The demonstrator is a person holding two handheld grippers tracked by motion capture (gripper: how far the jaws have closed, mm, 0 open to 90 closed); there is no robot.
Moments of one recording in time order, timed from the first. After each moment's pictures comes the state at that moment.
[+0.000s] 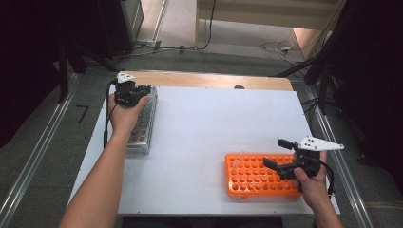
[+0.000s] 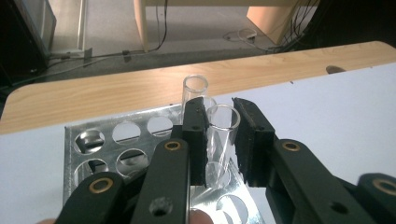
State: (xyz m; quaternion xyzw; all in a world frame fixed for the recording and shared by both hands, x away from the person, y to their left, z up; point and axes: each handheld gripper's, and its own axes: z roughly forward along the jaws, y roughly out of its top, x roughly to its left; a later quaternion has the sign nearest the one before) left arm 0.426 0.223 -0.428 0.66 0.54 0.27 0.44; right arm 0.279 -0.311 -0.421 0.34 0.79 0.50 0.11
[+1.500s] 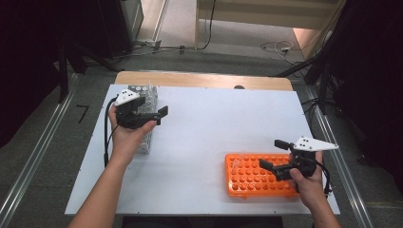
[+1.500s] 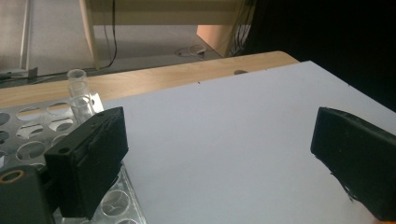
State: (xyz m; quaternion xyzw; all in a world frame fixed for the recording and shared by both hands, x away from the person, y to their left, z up) left arm 0.330 0.181 -0.398 0.67 0.47 0.23 0.52; right arm 0.279 -0.301 -0.422 0.33 0.80 0.49 0.10
